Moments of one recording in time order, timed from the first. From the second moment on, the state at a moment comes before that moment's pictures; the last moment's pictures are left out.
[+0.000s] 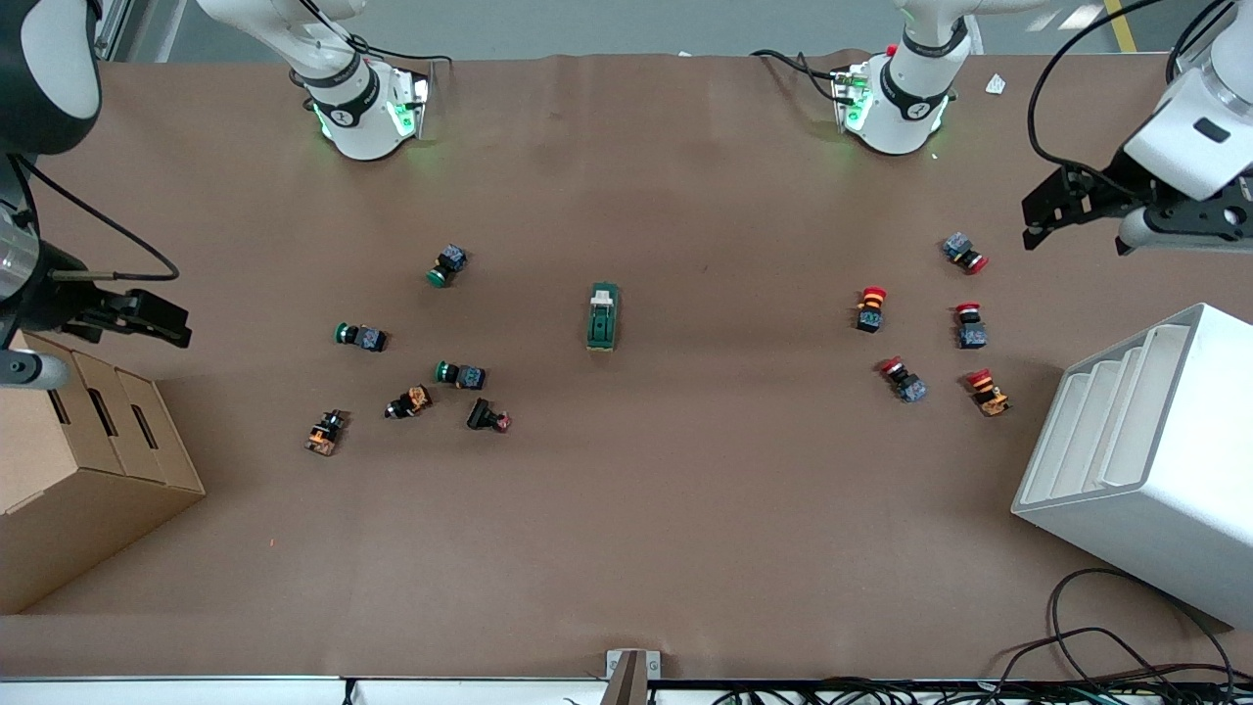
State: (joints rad) left arm 0.00 -0.10 -0.14 -1.65 -0.01 1.61 -0.04; right arm 0.06 0.24 -0.02 -1.29 -0.04 1.50 0.10
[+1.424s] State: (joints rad) left arm -0.03 -0.11 -0.12 -1.66 -0.03 1.57 -0.04; right arm -0.01 -0.07 0.03 -1.57 -0.04 1.54 0.09
